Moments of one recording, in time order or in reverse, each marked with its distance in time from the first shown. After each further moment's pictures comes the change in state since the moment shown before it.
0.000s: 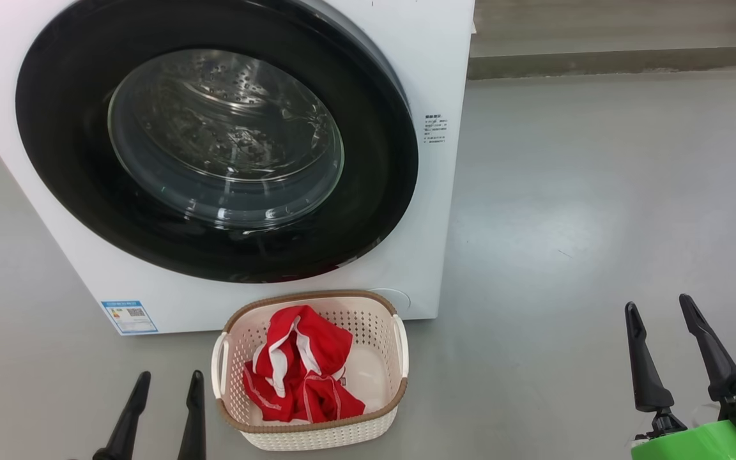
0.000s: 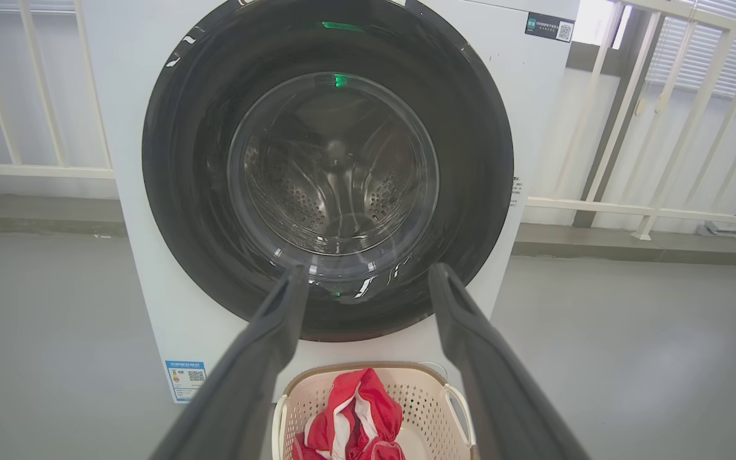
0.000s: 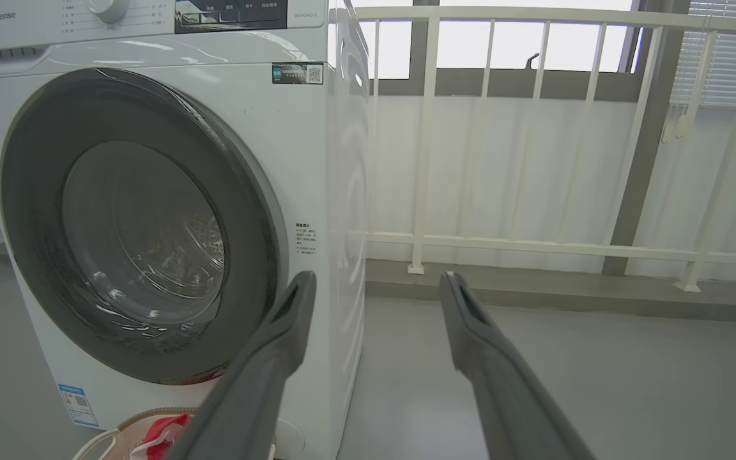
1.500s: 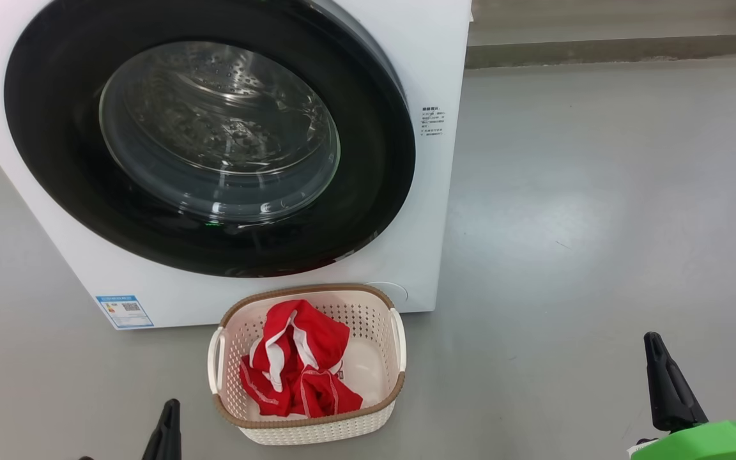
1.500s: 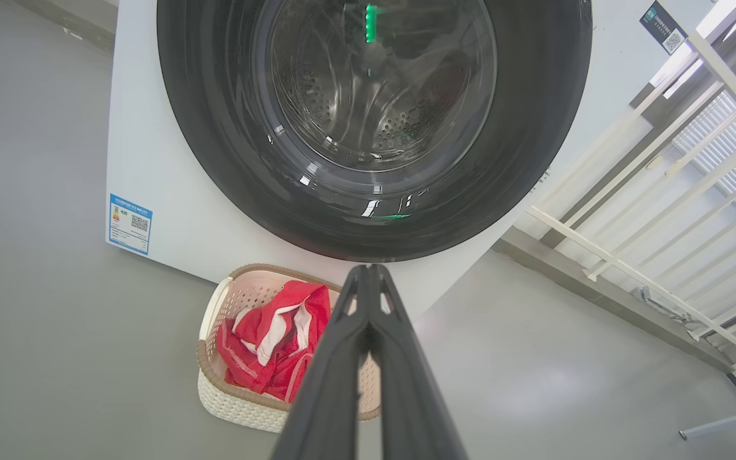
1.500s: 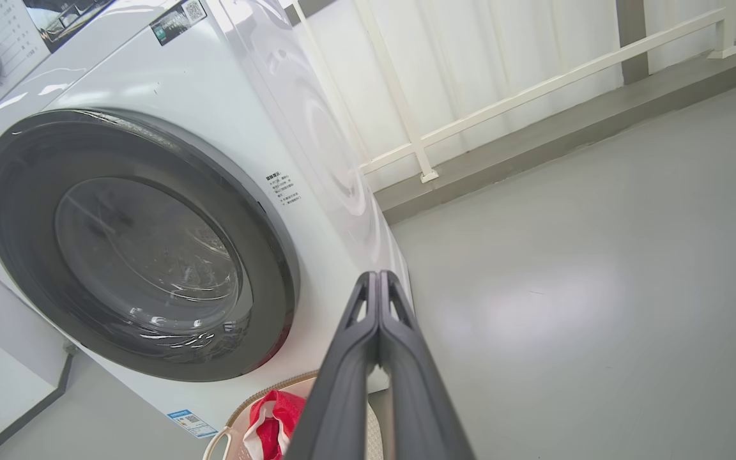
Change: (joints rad) left arm -0.009 -0.013 0.005 0.111 -0.406 -0.002 0.116; right arm -0.004 0.025 0.001 0.135 0.425 0.000 0.110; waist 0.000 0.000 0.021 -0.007
